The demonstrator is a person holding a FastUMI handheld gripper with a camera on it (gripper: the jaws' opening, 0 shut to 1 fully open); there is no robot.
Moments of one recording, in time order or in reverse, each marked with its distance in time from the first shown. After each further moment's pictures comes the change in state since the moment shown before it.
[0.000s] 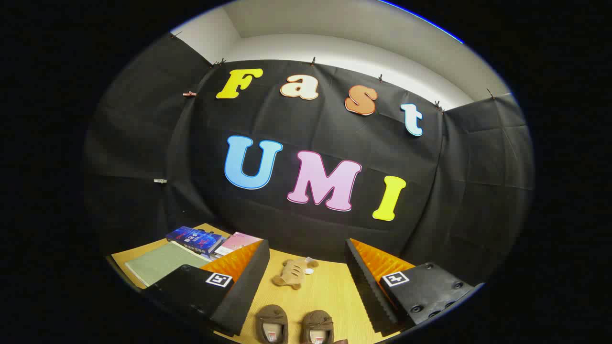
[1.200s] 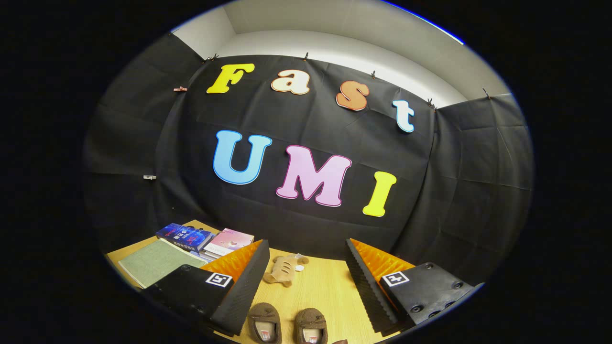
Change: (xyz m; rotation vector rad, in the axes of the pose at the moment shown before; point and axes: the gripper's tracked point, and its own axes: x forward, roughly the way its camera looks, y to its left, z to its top) arm 0.006 -0.017 -0.006 -0.006 0.035 -0.059
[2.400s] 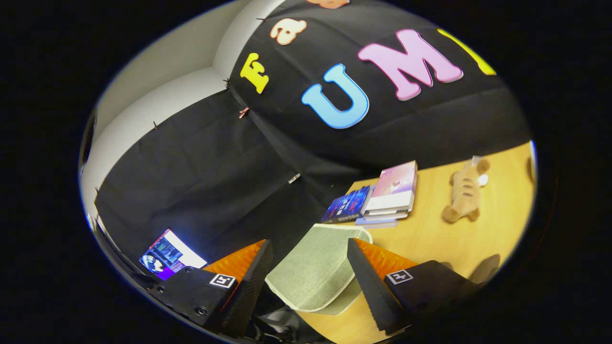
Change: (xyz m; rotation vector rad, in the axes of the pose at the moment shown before) arm 0.001 0.178 -0.086 0.792 0.440 1.030
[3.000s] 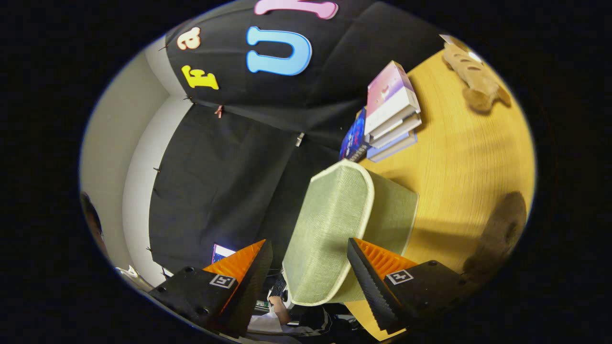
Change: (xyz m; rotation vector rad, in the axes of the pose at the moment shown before) arm 0.057 -0.074 -0.097 0.437 0.250 0.159
